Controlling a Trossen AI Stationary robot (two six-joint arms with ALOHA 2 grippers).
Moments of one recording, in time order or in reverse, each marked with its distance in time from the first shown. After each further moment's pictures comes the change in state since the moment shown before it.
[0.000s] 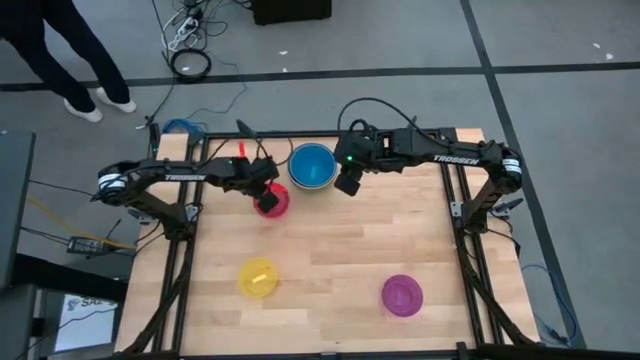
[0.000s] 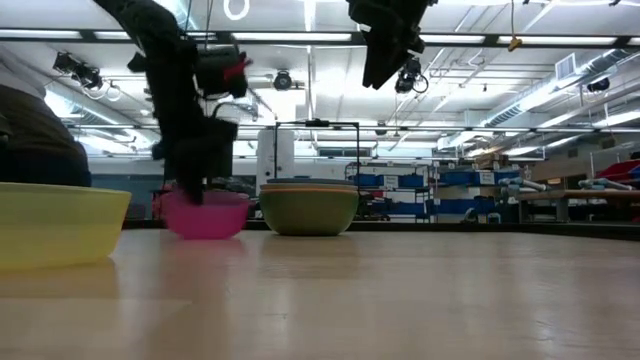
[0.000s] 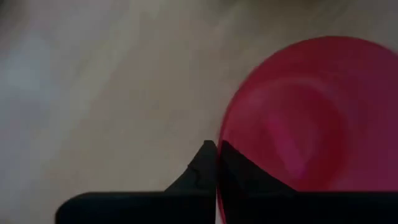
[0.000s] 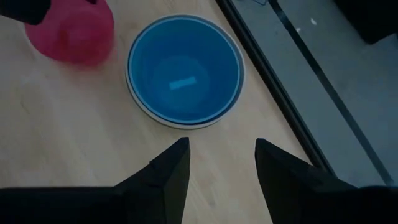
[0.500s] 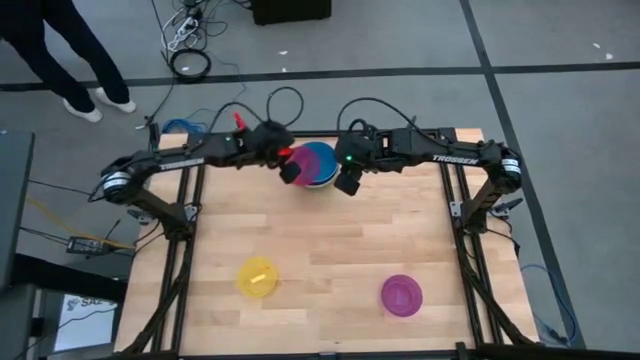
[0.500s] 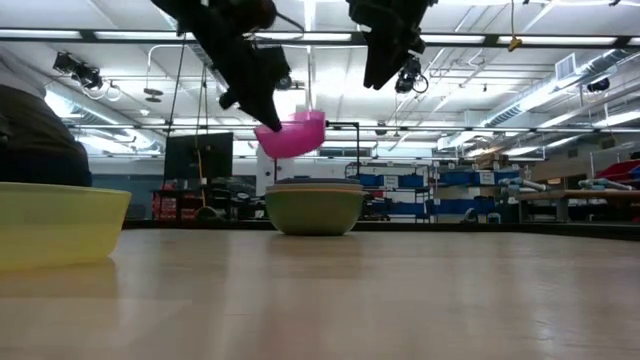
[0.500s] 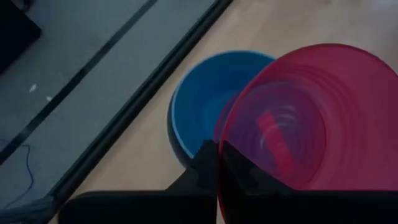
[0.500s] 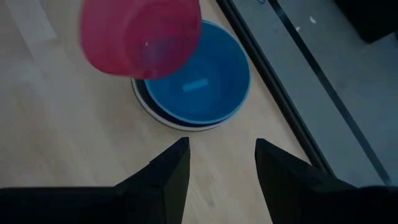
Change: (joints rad) left arm 0.051 0.029 0.343 0.154 0.001 0.219; right arm -0.003 0.000 0.000 -0.006 0.001 -0.003
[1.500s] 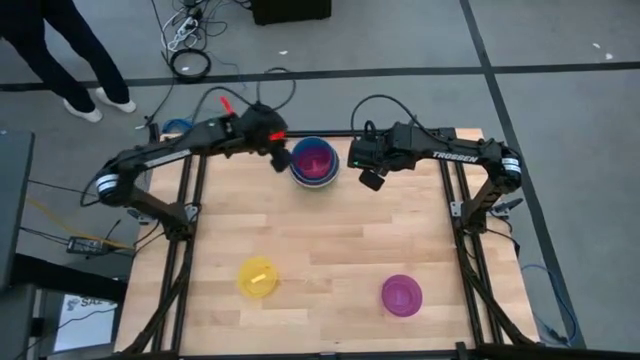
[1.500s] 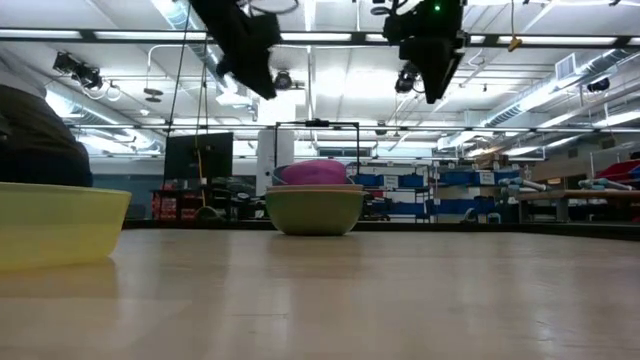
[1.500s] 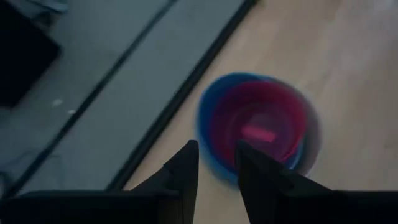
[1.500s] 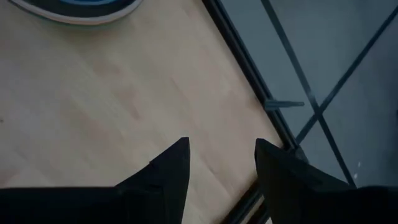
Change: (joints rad) left arm 0.025 -0.035 0.196 -0.213 -0.022 0.089; right arm -0.028 0.000 0.000 -0.436 0.155 0.199
